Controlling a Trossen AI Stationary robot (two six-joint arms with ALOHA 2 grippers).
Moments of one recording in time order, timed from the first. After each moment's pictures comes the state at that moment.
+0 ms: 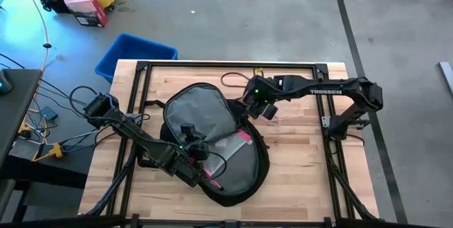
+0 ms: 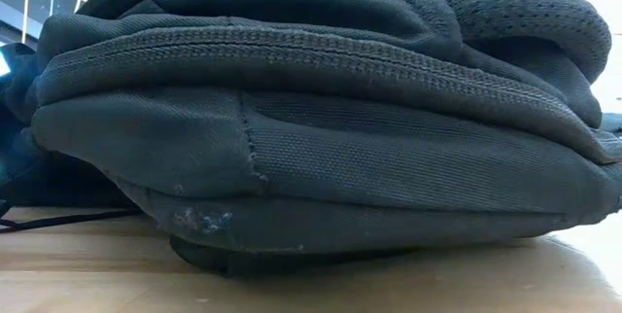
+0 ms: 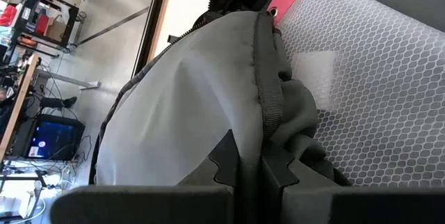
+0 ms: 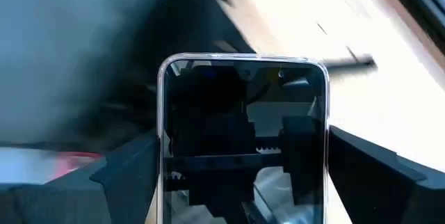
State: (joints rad) left arm -0.57 1.70 1.29 -0.97 -0.95 -0.45; right arm -0.17 1.59 1.26 -0.72 0.15 0.31
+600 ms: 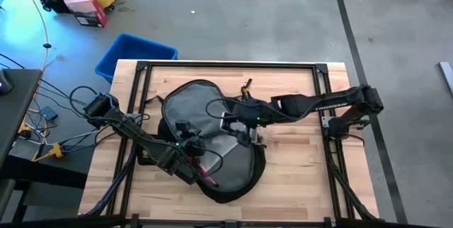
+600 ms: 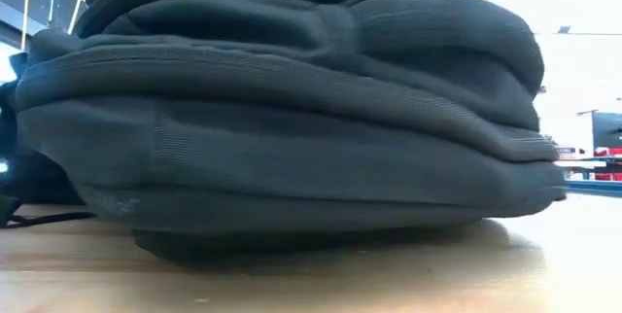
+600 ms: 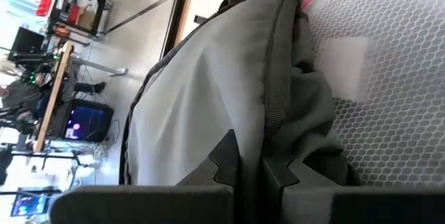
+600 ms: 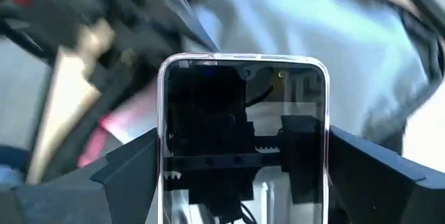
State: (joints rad) left arm -0.56 1.70 1.29 -1.14 -1.00 -0.57; right arm 0.13 1.63 1.47 -0.53 0.12 0.25
